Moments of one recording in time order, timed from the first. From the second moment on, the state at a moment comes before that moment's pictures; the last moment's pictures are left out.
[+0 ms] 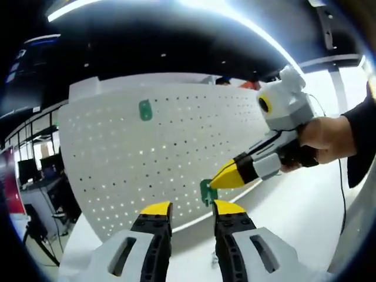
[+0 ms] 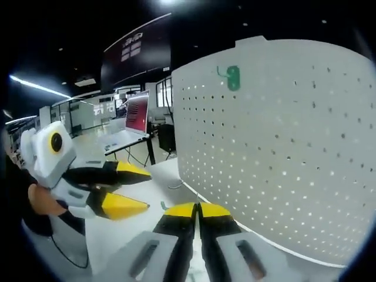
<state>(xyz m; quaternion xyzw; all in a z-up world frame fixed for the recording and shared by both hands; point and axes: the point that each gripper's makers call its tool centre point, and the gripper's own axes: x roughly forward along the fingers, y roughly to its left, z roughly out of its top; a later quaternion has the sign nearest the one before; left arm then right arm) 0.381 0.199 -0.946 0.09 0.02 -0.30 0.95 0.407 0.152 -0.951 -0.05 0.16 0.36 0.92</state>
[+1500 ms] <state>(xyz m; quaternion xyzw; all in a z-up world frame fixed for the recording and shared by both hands) 0.374 0.188 -0.938 0.11 0.00 -0.33 0.94 0.379 0.181 -0.935 -0.02 0.15 0.39 0.91</state>
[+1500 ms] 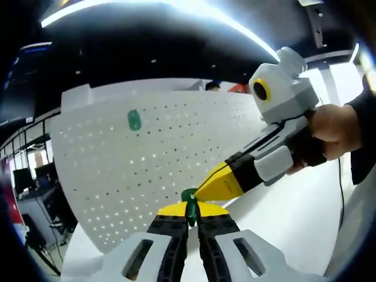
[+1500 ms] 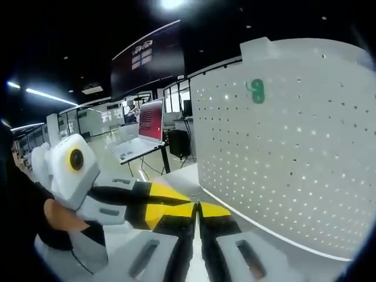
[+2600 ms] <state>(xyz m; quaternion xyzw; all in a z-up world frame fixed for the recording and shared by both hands) 0.373 0.186 -0.942 0.12 0.01 -0.33 0.94 0.377 0.180 -0.935 -0.02 0.15 0.39 0.91</state>
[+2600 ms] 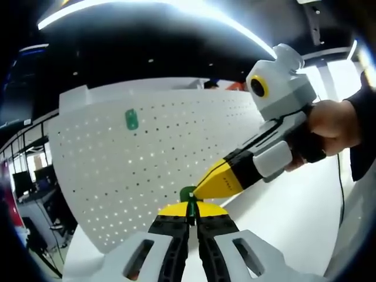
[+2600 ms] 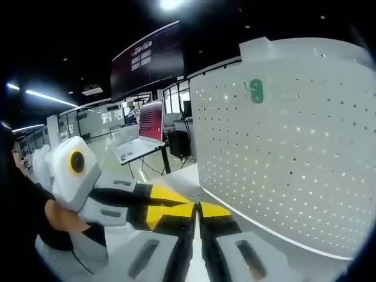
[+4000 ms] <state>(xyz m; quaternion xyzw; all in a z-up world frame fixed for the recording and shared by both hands) 0.377 0.191 -0.942 0.06 0.02 -0.32 0.94 0.364 0.153 -0.919 -0.10 0.08 0.35 0.93</state>
